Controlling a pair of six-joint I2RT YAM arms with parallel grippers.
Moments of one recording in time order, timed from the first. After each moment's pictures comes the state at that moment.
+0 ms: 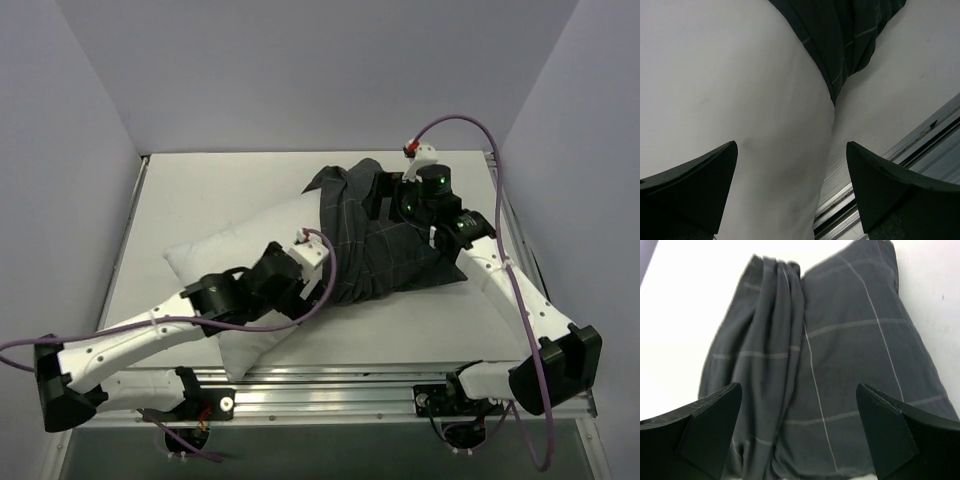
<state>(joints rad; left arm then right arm) -1.07 1.10 1.11 -0.68 -0.35 -0.15 0.39 1.33 1.22 -0.34 -0.02 0.30</state>
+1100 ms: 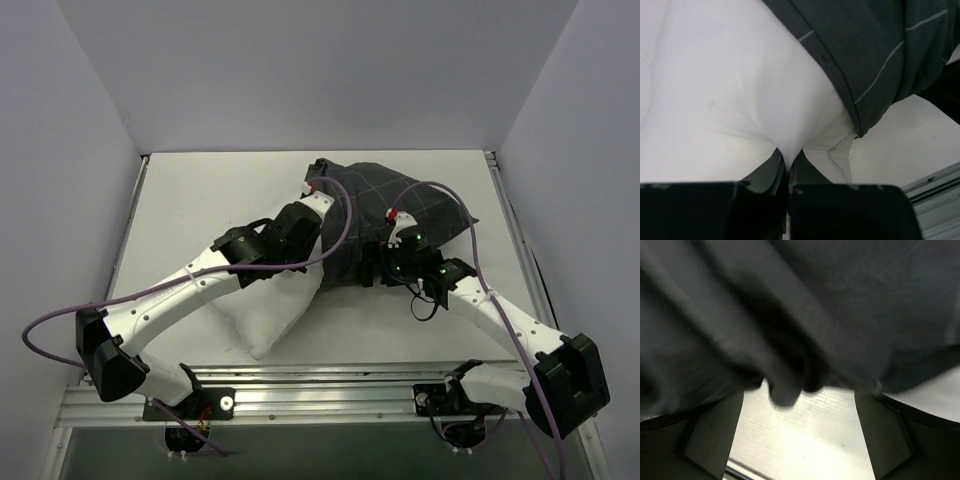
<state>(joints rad) -0.93 1.45 1.42 -0.79 -0.40 -0.26 0.51 1.15 0.73 -0.34 -0.06 0.39</state>
